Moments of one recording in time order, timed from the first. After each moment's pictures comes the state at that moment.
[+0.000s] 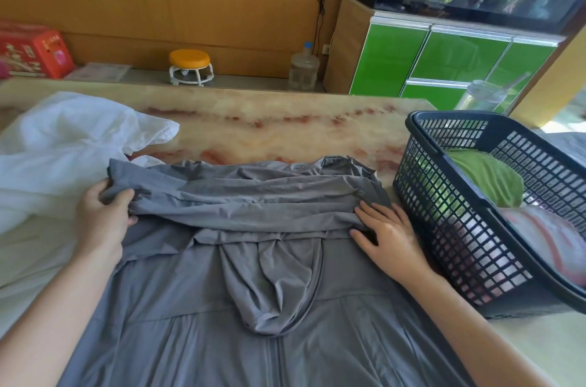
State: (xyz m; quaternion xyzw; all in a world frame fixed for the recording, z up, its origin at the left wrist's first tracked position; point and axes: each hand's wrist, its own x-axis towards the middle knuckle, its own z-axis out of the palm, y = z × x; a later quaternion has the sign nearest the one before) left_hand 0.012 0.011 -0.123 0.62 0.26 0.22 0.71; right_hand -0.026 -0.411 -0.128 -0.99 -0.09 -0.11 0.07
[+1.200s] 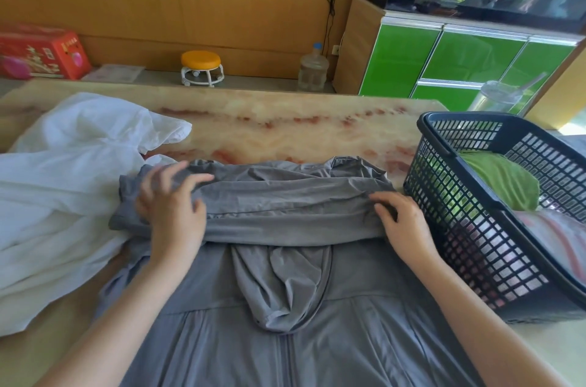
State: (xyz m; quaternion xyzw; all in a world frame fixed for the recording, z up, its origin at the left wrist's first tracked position) left_hand -0.019 -0.057 -0.103 0.92 0.05 0.29 0.27; right_hand -0.012 -0.404 -0.106 -0.94 -0.01 -0.15 0.30
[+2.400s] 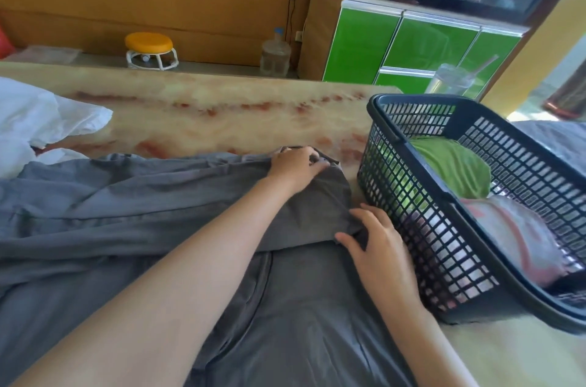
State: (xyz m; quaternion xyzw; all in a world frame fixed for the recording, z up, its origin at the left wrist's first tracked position) left_hand 0.104 -0.295 -0.096 0.94 -0.17 -0.05 0.29; right_hand -0.061 -0.420 -0.108 -0.96 0.08 -0.13 0.24
